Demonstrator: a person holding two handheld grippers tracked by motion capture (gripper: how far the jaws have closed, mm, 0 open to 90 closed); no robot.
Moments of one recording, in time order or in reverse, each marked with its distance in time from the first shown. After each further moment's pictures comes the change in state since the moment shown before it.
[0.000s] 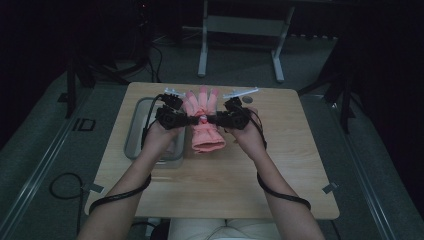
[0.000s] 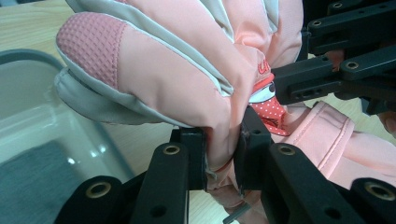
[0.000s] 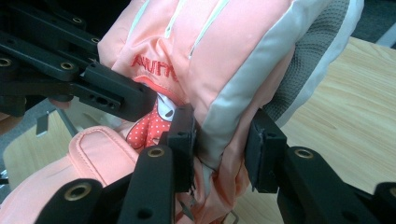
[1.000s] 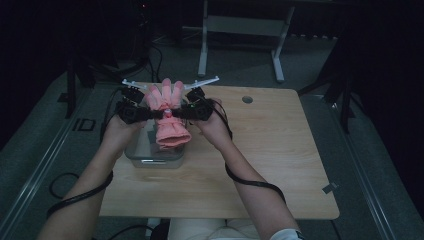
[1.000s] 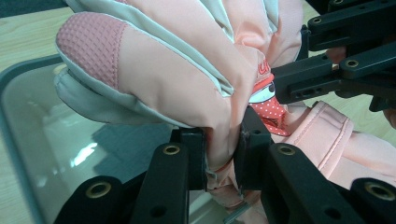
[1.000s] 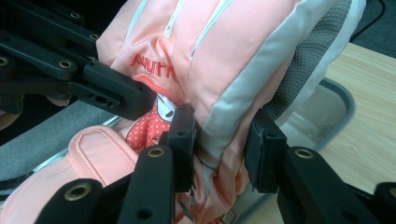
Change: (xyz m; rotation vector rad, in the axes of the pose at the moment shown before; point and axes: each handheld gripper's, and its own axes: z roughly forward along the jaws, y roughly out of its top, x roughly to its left) left arm 0.058 -0.015 -0.077 0.021 0.119 -0.039; right arm 0.058 0.052 0.066 0.008 0.107 -0.037
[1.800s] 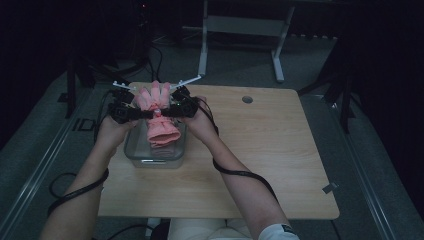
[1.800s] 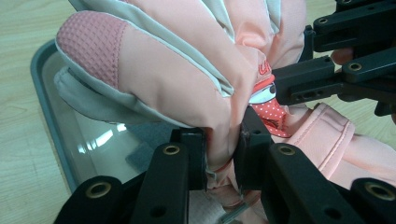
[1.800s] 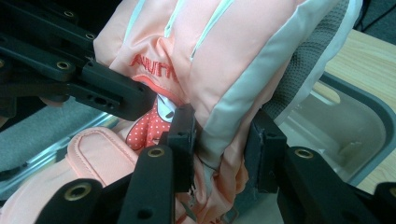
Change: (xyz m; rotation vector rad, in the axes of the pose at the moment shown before) left arm 0.043 -0.014 0.019 0.007 0.016 -0.072; right arm -0.006 0.009 0.052 0.057 0.001 -0.022
